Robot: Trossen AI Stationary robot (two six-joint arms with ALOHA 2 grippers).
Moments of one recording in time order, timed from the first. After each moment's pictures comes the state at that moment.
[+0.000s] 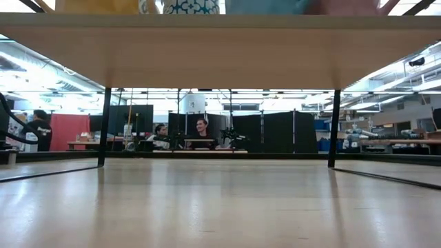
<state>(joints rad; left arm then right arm) -0.98 1.97 1.66 0.29 -1.57 0.12 1.05 1.90 1.50 -0.37 0.50 1.51</state>
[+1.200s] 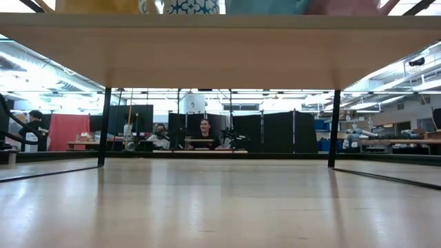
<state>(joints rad) -0.98 1.86 1.66 -0.88 -1.43 -1.12 1.05 1.90 1.50 -0.31 0.54 1.49</state>
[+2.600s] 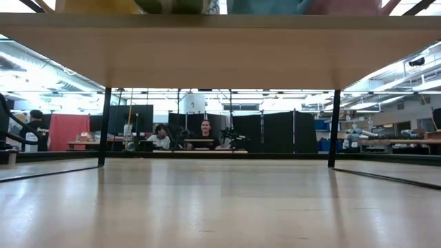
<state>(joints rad) -0.95 1.94 1.66 -1.08 -1.34 -1.41 0.93 1.91 1.50 -0.19 0.77 1.30</state>
